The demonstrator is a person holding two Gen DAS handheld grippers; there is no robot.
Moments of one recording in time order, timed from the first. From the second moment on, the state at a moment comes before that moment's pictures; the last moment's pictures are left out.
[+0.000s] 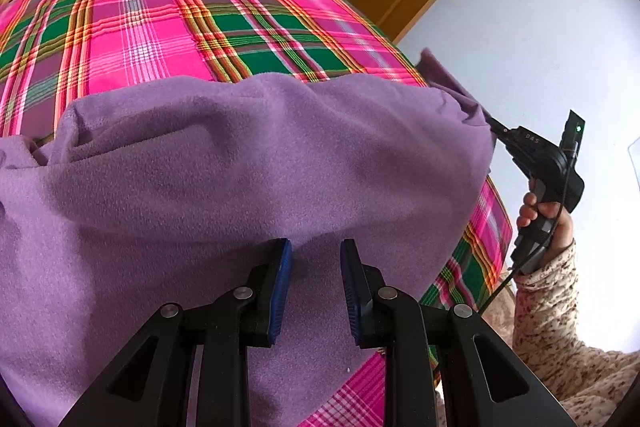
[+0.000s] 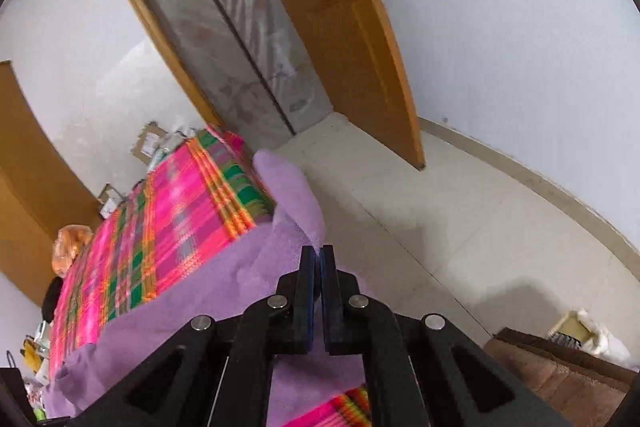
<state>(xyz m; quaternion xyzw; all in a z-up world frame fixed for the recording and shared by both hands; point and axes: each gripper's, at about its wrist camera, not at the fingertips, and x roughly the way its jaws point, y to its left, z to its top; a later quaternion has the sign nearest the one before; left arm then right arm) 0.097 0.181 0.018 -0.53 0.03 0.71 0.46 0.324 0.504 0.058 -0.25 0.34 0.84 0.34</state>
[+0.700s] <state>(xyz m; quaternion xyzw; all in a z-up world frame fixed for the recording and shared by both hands) 0.097 0.177 0.018 -0.53 0.02 0.71 0.46 0.365 0.494 0.059 -0.19 0.39 0.83 0.35</state>
